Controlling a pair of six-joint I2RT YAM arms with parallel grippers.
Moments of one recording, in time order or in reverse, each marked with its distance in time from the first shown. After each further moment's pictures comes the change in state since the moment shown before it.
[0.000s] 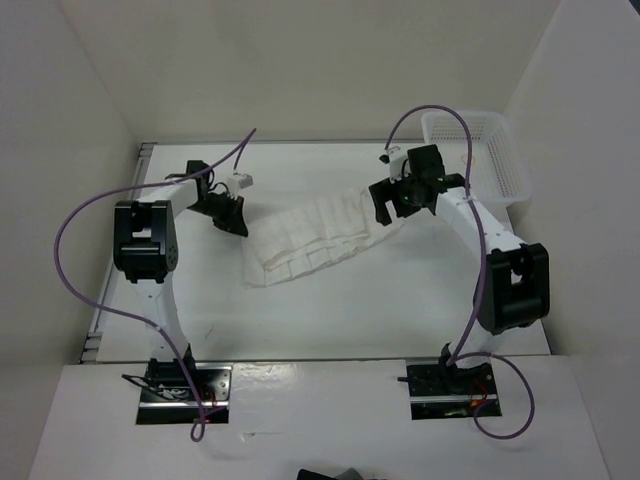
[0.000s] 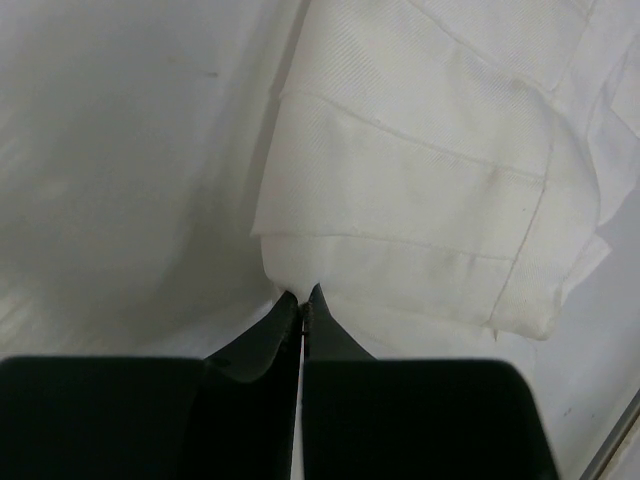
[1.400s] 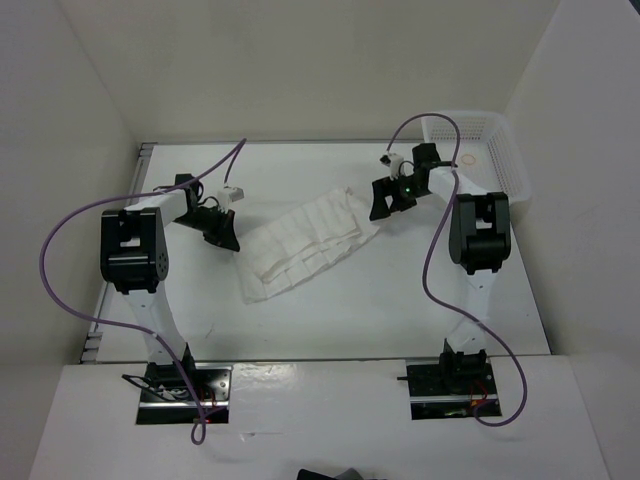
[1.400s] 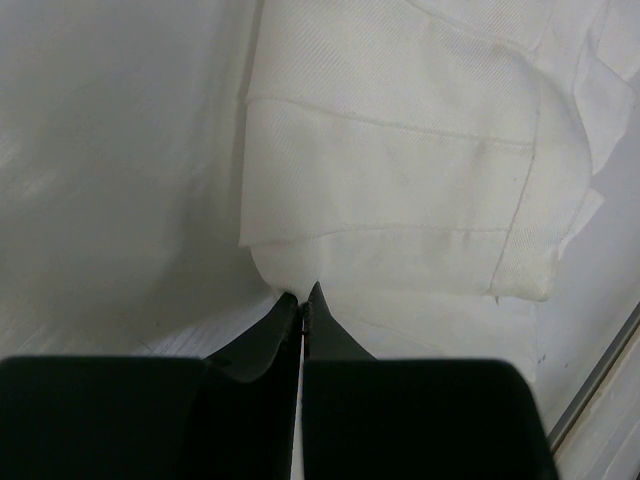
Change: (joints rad) left arm 0.056 -0.131 -0.201 -0.026 0.013 0.052; right arm -0.159 0.555 0.324 -0.035 -0.420 -0.118
